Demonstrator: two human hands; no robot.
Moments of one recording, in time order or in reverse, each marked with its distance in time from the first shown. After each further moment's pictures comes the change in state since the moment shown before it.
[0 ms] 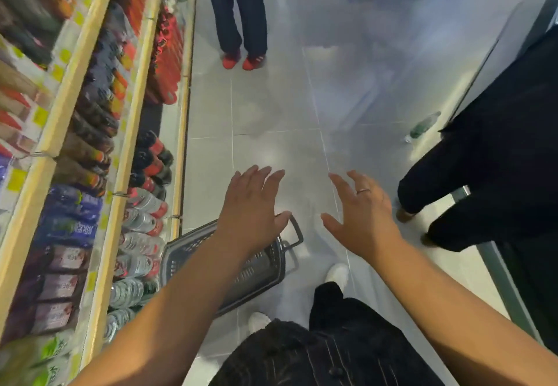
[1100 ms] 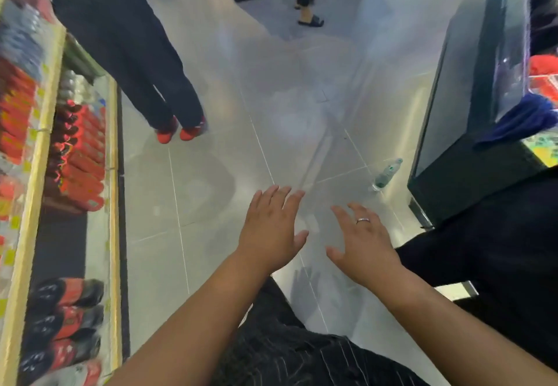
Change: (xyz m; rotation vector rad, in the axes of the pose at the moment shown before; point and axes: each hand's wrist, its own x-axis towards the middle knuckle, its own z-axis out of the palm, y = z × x) left_hand 0.466 0.135 0.002 0.027 -0.045 0.268; right_hand 0.346 0.233 -0.073 0.116 -0.076 0.204
